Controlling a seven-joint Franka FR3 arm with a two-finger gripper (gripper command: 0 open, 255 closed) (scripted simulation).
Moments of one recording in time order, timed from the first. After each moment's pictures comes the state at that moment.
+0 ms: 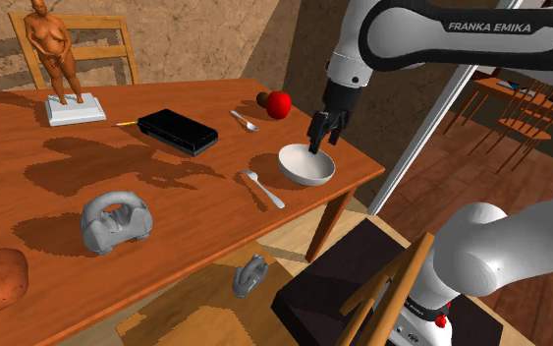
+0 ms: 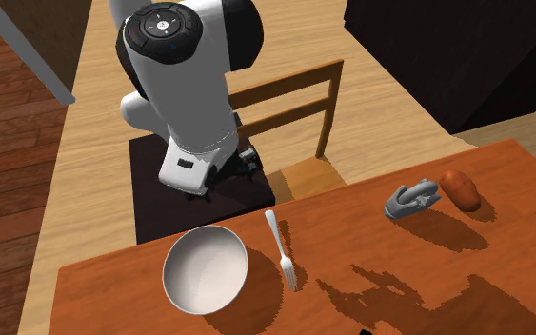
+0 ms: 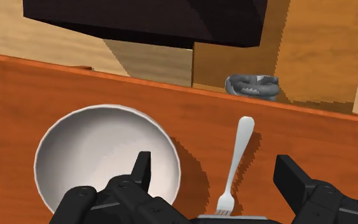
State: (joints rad) arm 0.03 -0.55 0.12 -2.34 0.13 1.75 0.02
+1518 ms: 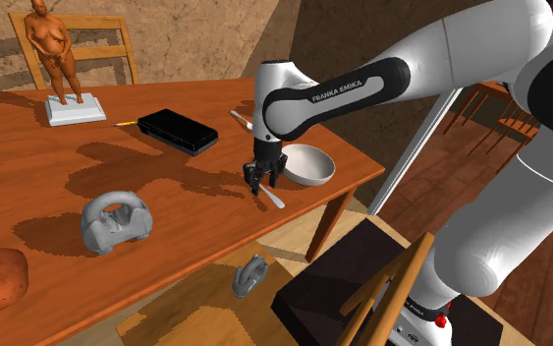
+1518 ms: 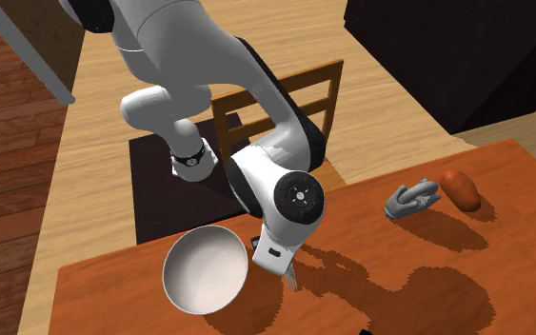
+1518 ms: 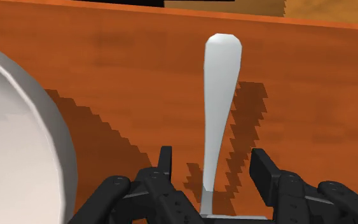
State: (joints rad) arm 0.05 0.00 0.28 -2.24 0.07 2.11 0.30
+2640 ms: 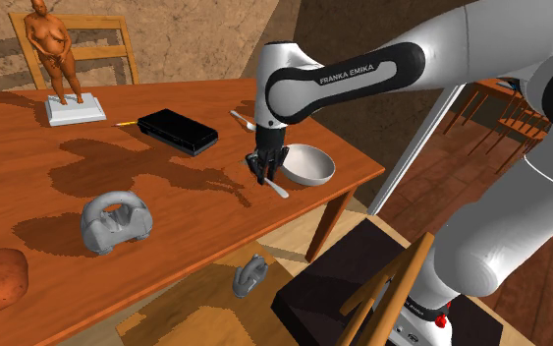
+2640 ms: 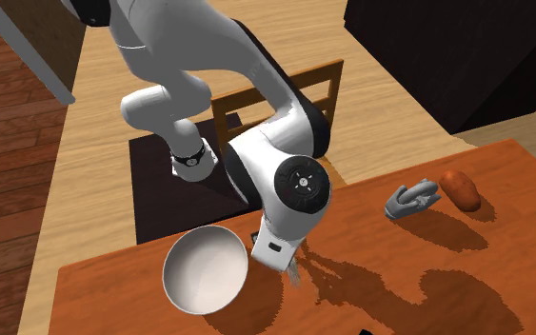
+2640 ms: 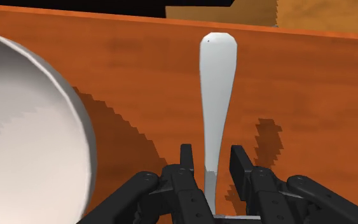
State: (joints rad) arm 0.05 -0.04 0.27 -2.19 0.08 2.02 0.30
